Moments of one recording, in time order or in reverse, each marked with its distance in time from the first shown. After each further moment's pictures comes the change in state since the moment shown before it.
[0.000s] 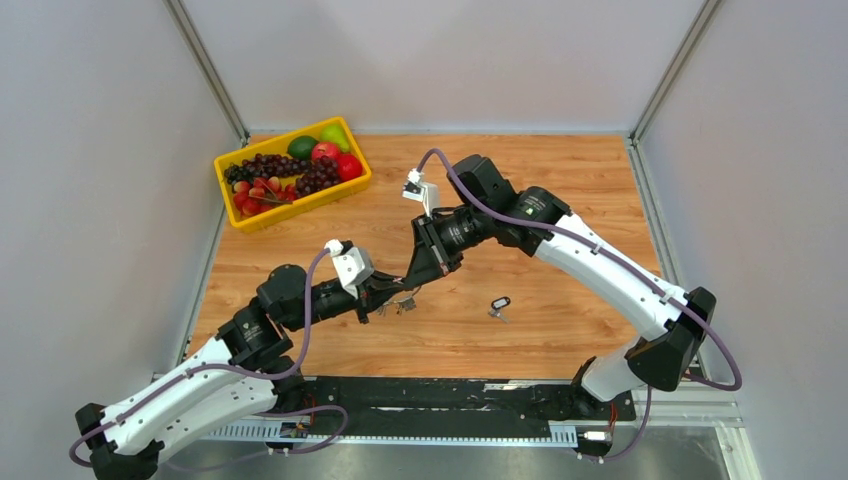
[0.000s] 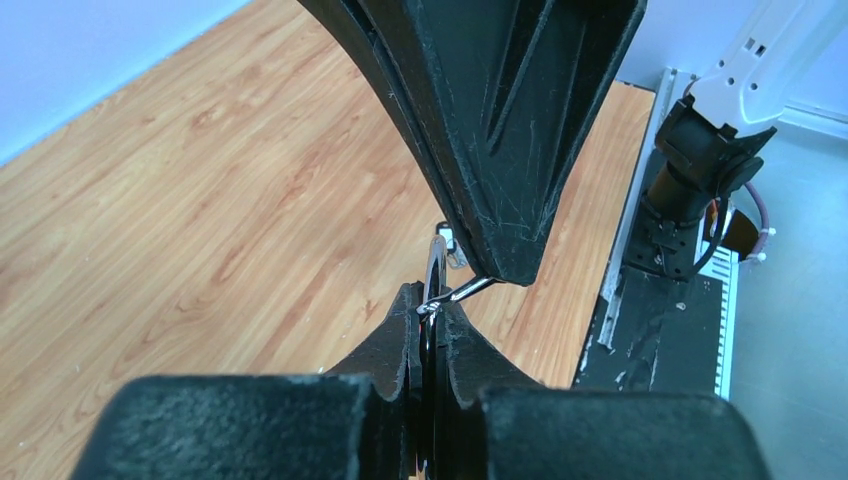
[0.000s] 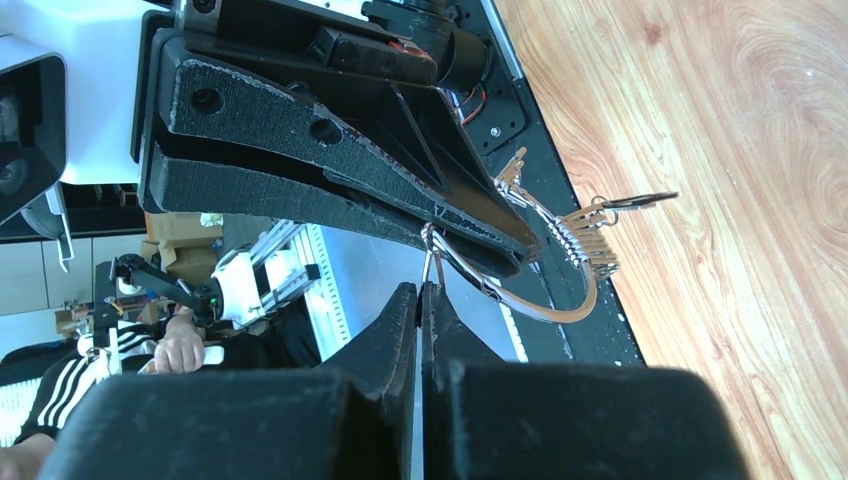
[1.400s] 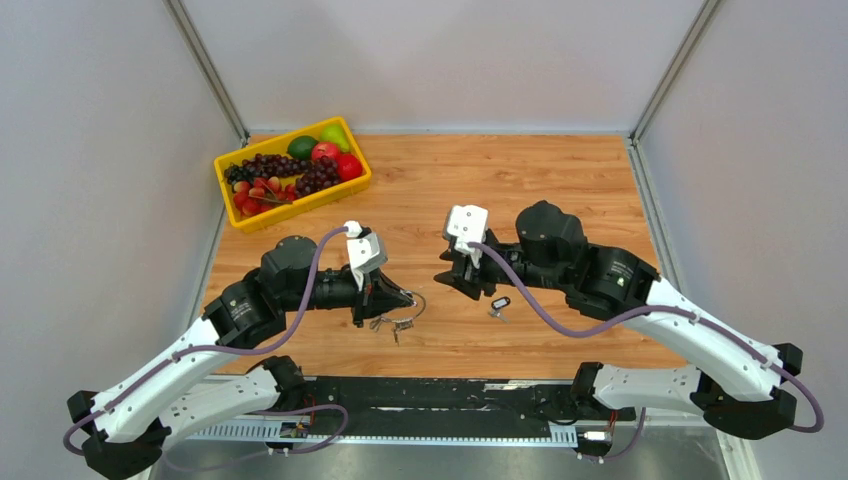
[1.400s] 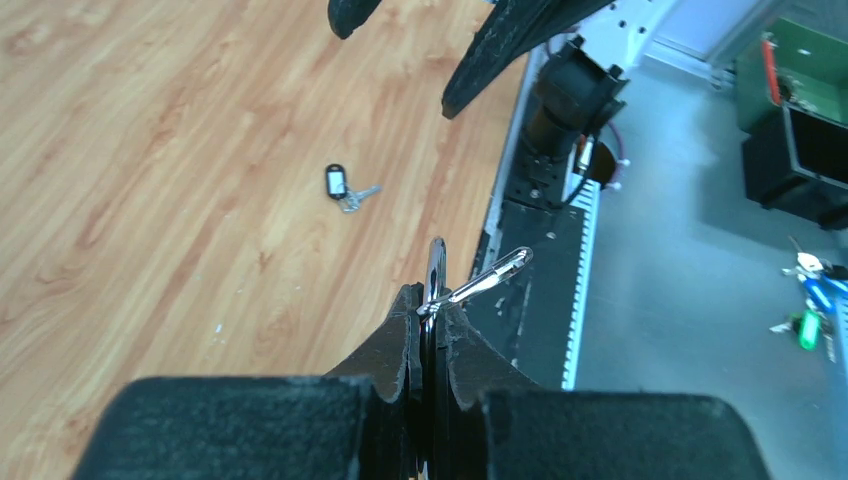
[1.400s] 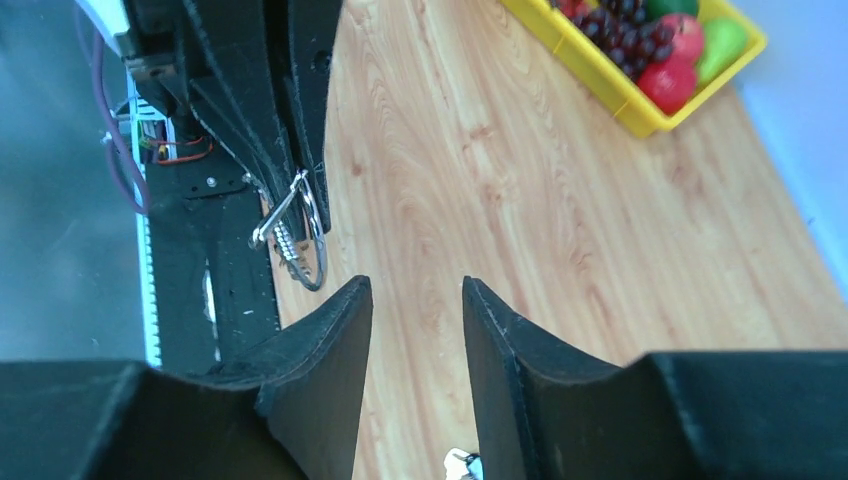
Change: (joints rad) left arm -0.014 0.146 0.295 -0.344 0.186 -0.072; right arm 0.207 -0.396 -0.200 0.164 0.589 -0.626
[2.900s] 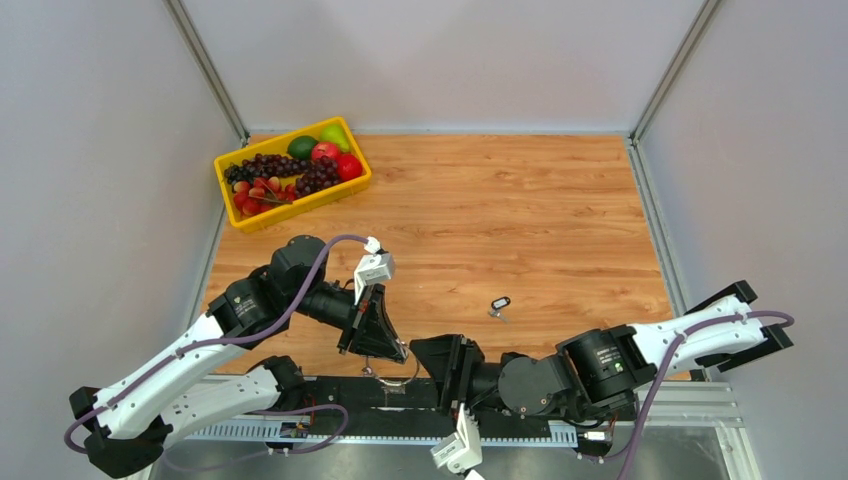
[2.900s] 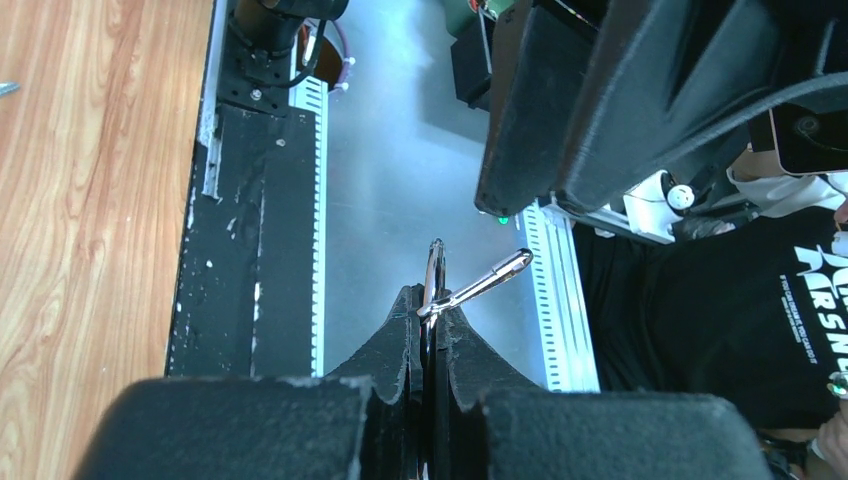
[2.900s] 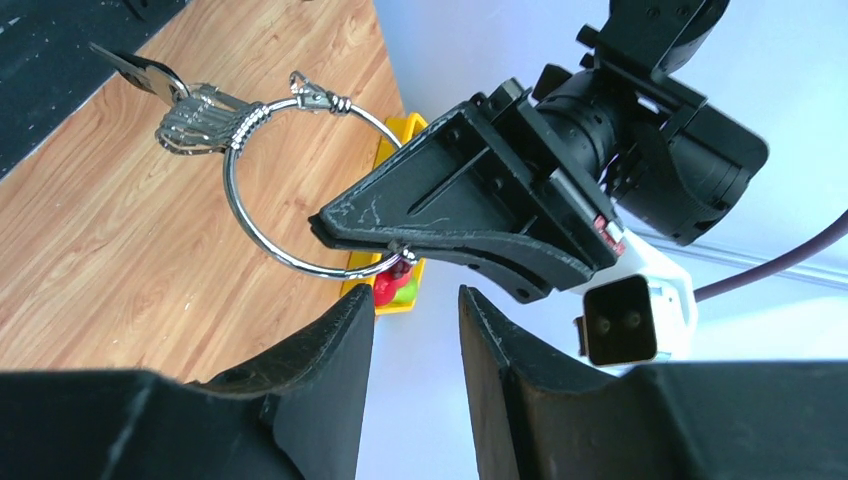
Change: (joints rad) left arm 0.000 0.029 0.022 -0.118 0.495 -0.274; right arm 0.823 -0.038 -0.142 0.056 0.618 -1.048
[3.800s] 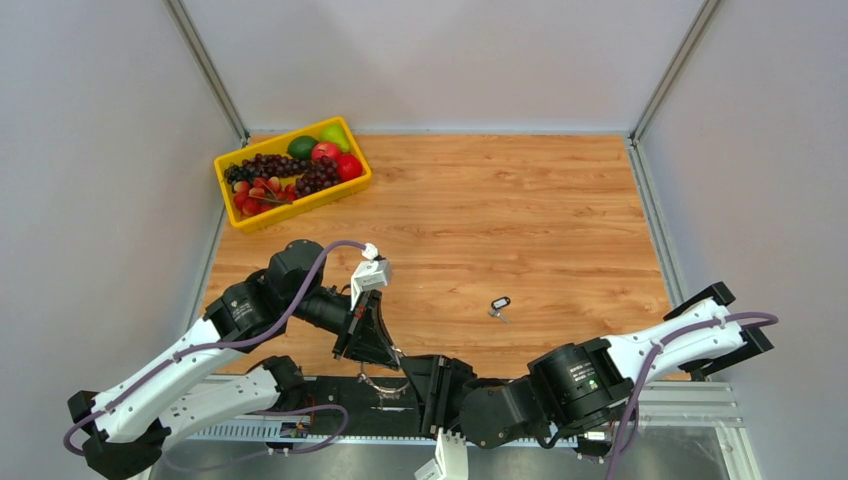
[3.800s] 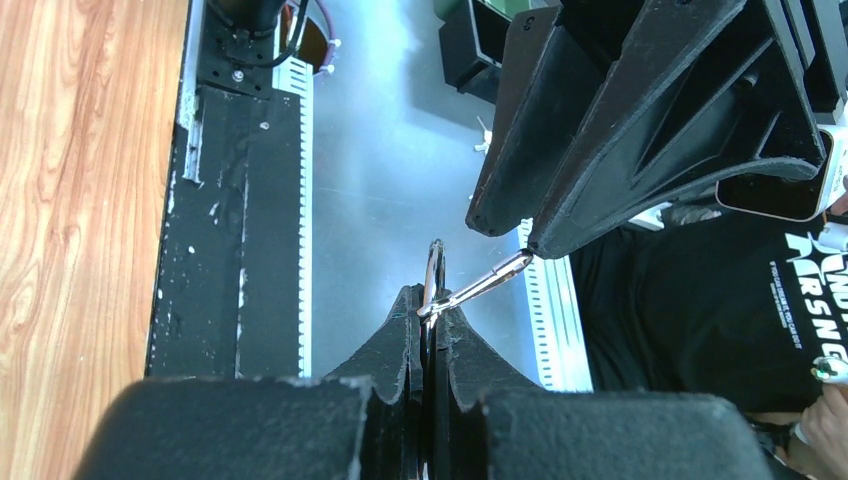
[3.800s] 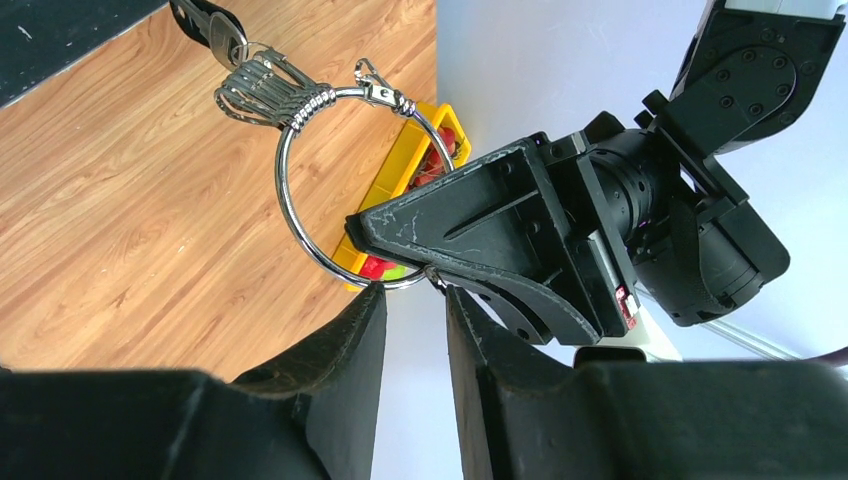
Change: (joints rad) left arm 0.000 -0.029 -0.024 -0.025 0.027 0.003; right arm 0.058 0.175 0.167 -0.210 0.059 -0.071
